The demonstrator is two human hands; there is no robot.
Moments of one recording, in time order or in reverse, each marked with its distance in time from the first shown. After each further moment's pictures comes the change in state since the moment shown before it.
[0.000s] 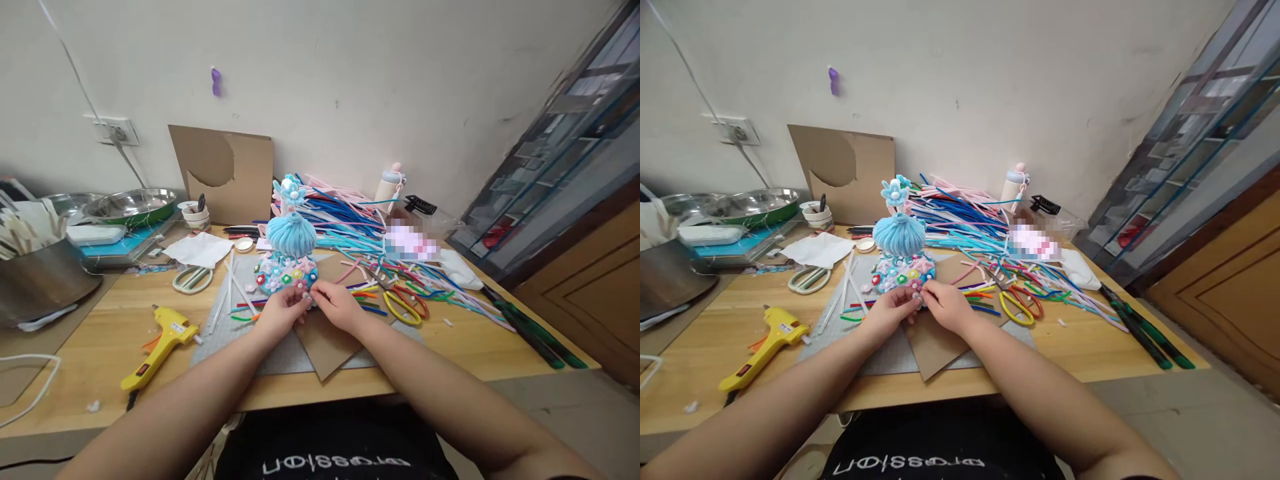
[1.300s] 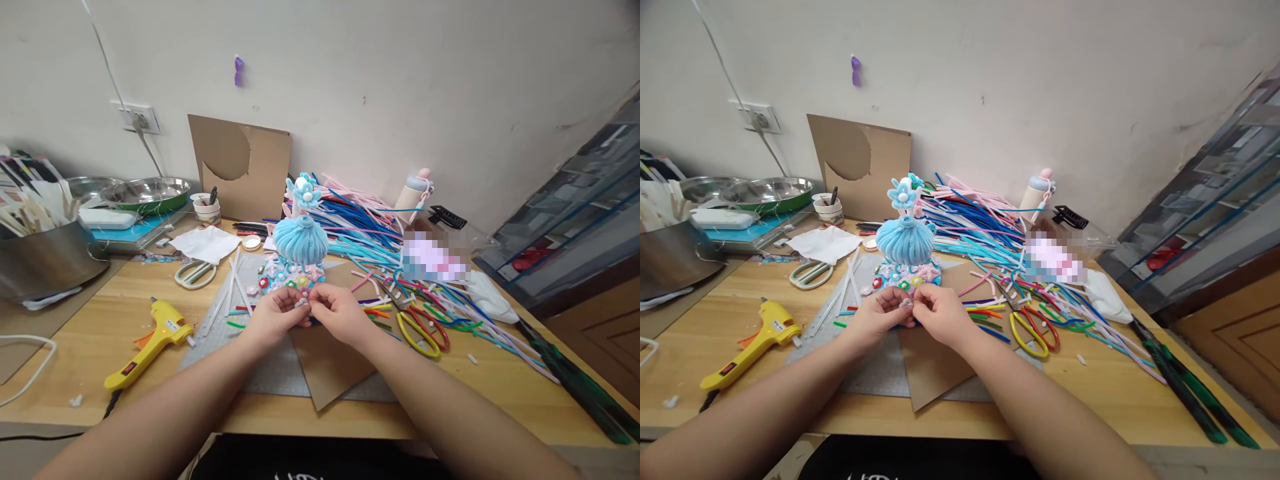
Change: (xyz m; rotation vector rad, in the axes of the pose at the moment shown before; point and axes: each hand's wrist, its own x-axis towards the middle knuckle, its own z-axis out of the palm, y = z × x) left_hand -0.005 0.017 -0.004 -0.209 0.055 -0.019; right_hand 0.019 -0.019 -0.003 0.169 -0.082 0.066
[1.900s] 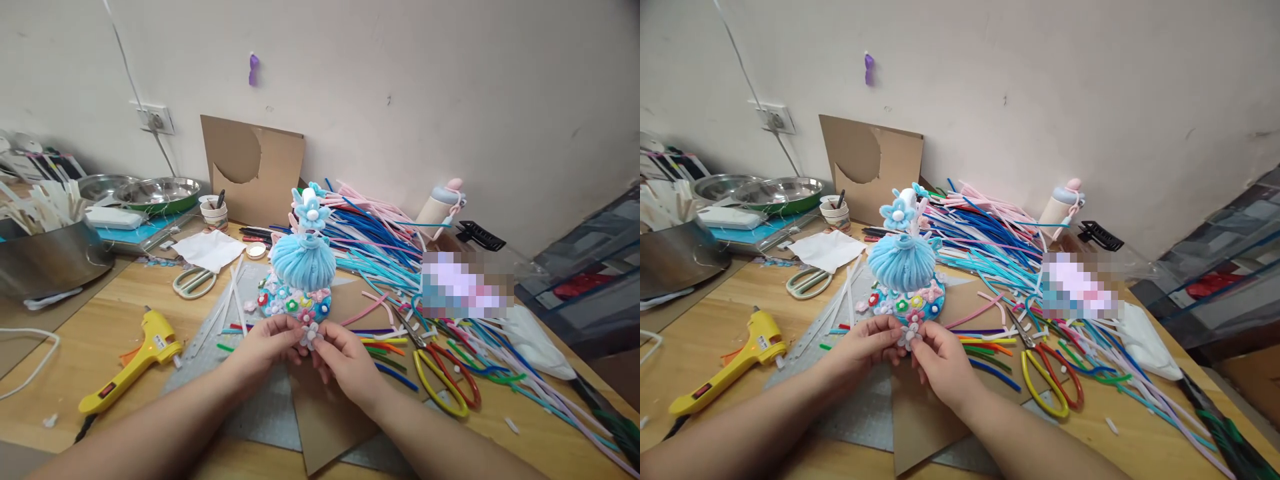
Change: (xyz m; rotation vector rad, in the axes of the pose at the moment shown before) left_hand 0.001 0.001 -0.005 -0.128 0.031 -0.209; right_hand -0.013 0.016 0.011 0.570 -0.090 0.285
